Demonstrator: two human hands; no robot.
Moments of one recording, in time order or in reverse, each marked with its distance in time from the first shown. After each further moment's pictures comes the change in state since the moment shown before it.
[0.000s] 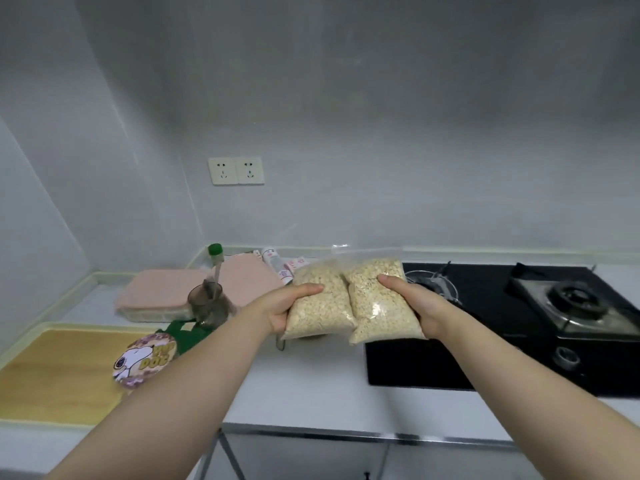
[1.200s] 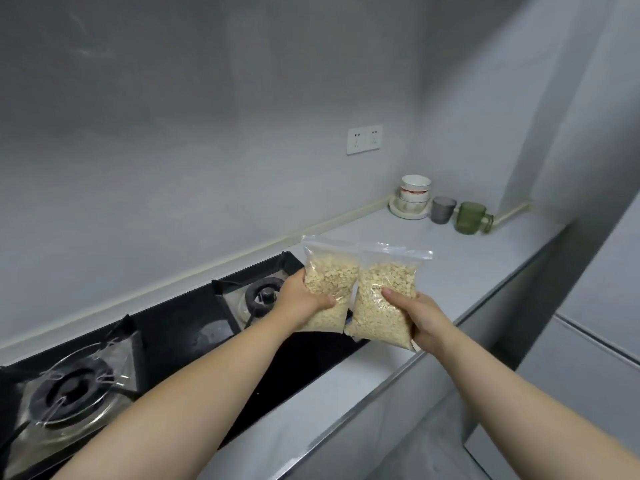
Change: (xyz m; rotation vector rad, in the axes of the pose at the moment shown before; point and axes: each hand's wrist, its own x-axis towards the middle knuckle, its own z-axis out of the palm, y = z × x) left_hand 0.226 -0.127 0.635 0.764 -0.292 0.405; right_hand -0.202 0.058 -0.580 0.429 0.734 -0.292
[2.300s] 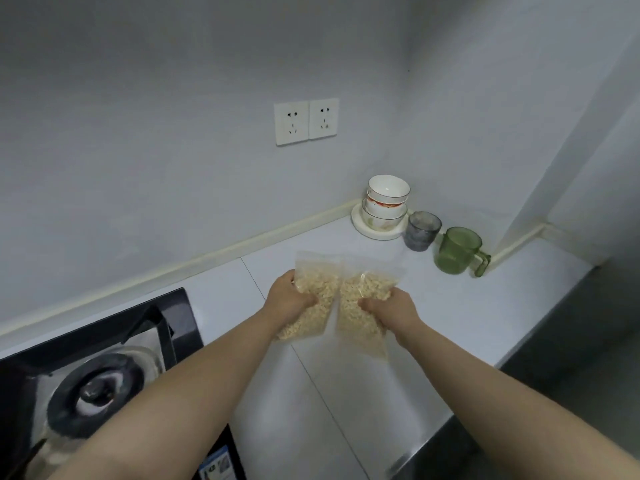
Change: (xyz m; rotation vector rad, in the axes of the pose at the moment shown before) left_hand 0.337 0.017 0.202 0.049 0.035 -0.183; right_hand 0.343 -0.091 -0.176 -0.609 0.231 -0.003
